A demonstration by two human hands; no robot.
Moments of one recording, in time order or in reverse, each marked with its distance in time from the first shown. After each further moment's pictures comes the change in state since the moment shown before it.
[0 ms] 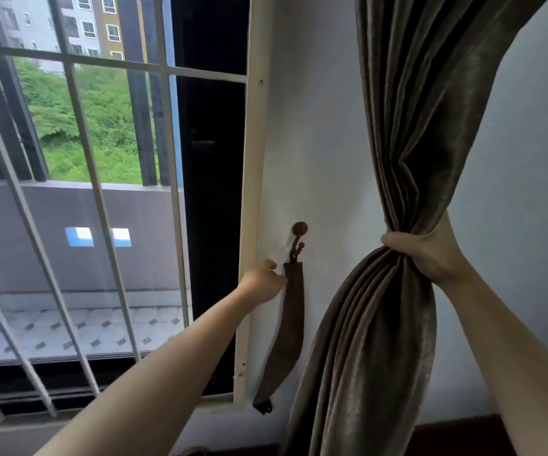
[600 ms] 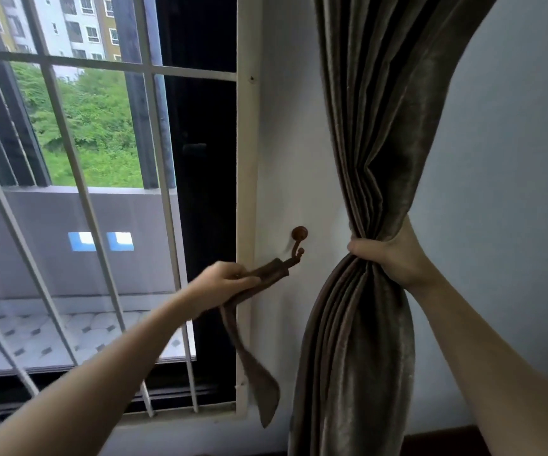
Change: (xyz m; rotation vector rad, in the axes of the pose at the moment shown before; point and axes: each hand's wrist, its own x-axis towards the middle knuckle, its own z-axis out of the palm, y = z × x) left_hand -0.019 -0.007 -0.065 0.158 -0.090 0.132; right_hand 0.016 0.021 0.030 0.102 -0.159 0.010
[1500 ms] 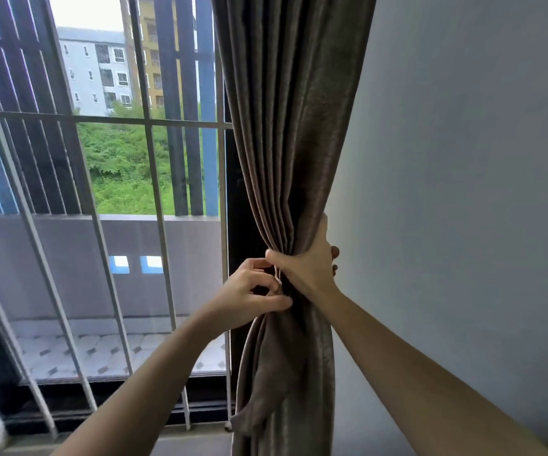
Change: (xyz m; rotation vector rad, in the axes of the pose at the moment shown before) left_hand -0.090 0.019 -0.043 -0.053 0.078 0.285; right_hand 0.012 -0.036 0.166 -0.093 0.277 0.020
